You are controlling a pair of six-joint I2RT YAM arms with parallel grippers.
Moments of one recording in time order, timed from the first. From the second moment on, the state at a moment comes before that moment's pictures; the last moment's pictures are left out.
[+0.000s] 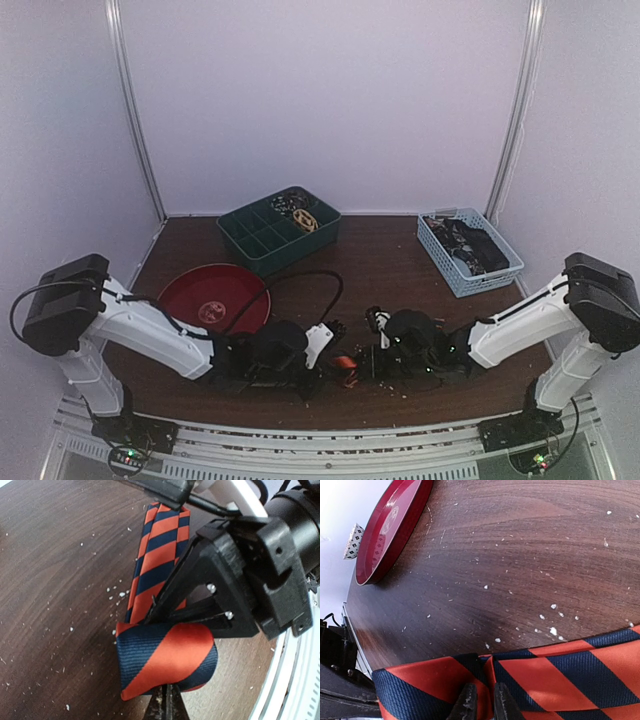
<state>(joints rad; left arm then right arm) -1.28 1.71 0.76 0.32 -0.10 -0.34 1.09 1.60 0.56 0.33 0.02 0.89</state>
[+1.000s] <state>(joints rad) -1.26 1.82 0.90 0.25 -0.09 -0.31 1.02 1.48 0.48 0.28 0.10 0.90</state>
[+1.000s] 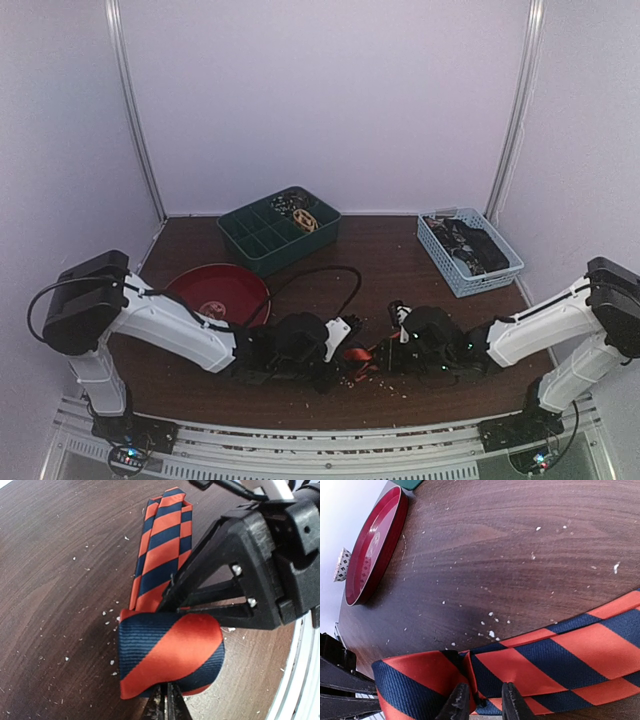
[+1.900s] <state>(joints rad) -1.23 1.89 1.03 0.21 -0.06 -0.25 0.90 1.26 0.44 0.21 0.05 0.82</state>
